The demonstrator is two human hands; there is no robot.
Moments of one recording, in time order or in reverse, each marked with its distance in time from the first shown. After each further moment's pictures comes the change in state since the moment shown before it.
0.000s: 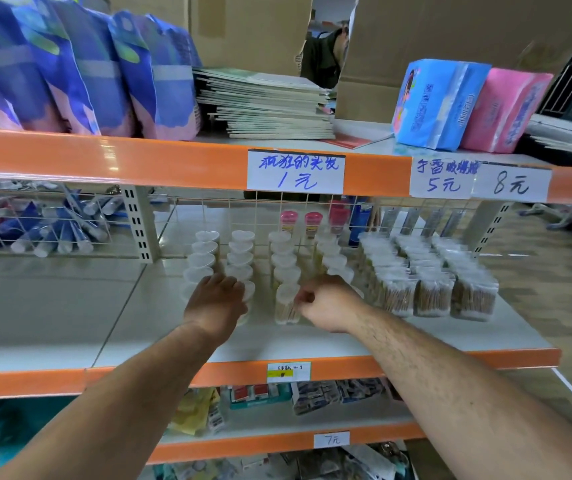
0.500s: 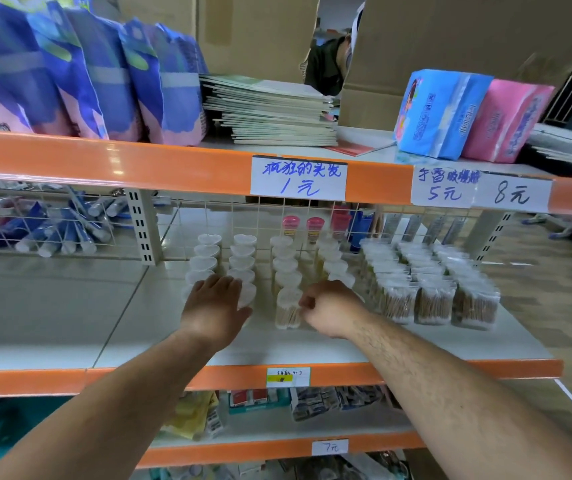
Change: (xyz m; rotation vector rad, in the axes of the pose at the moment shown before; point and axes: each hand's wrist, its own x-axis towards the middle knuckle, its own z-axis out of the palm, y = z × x) left_hand -0.012 0.003 -0.009 -0.101 0.095 -0.101; right_hand 0.008 0.006 0.003 -0.091 0.019 0.048
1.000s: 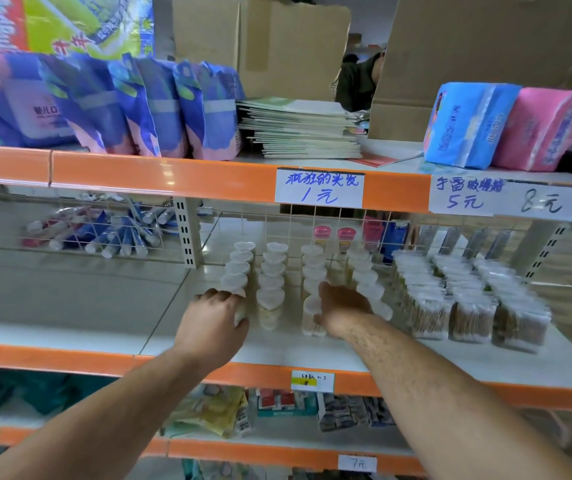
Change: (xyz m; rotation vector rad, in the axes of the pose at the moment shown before) left_hand -0.050 -0.015 -0.042 0.020 0.045 -0.111; right_hand 0.020 -0.014 0.017 -0.214 0.036 -0.004
